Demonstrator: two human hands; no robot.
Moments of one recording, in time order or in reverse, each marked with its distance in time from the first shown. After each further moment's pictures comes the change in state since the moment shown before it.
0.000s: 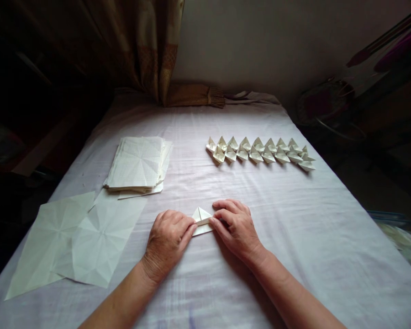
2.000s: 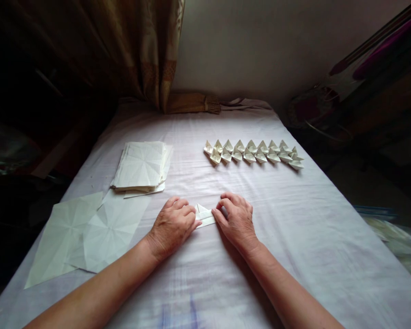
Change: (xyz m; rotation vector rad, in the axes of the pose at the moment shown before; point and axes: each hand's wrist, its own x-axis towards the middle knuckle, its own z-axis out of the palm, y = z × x) left_hand 0.023 -0.004 -0.015 0.170 -0.166 0.294; right_hand -0.003 -0.002 0.004 -0.178 0.098 0.204
